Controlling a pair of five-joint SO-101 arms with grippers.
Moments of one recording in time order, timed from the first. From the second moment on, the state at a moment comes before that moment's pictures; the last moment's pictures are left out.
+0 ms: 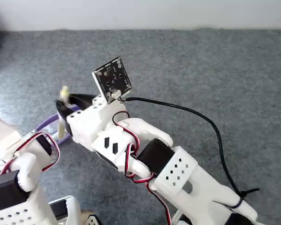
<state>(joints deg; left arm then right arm) -23.6 -59.6 26.2 99.5 22.5 -55.2 -30.6 18.4 38.8 -18.9</state>
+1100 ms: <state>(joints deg) -23.5 -59.6 26.2 99.5 22.5 -55.9 -33.6 25.6 42.5 -21.3</state>
